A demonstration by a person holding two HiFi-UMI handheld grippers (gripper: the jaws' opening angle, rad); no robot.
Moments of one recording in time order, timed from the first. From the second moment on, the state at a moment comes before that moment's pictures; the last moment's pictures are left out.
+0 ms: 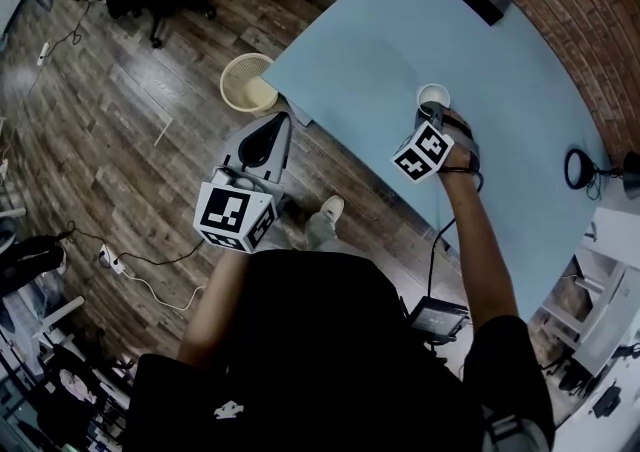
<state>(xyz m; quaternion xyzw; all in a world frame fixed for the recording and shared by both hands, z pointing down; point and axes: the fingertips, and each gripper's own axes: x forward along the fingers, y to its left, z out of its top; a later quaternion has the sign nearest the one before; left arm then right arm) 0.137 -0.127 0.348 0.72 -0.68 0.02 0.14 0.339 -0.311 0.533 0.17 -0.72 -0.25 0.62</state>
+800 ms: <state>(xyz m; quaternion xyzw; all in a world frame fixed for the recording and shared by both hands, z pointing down) 0.029 -0.100 0.339 0.72 -0.68 0.00 0.14 0.229 -0.286 0.501 0.18 -0.72 -0.26 0.61</state>
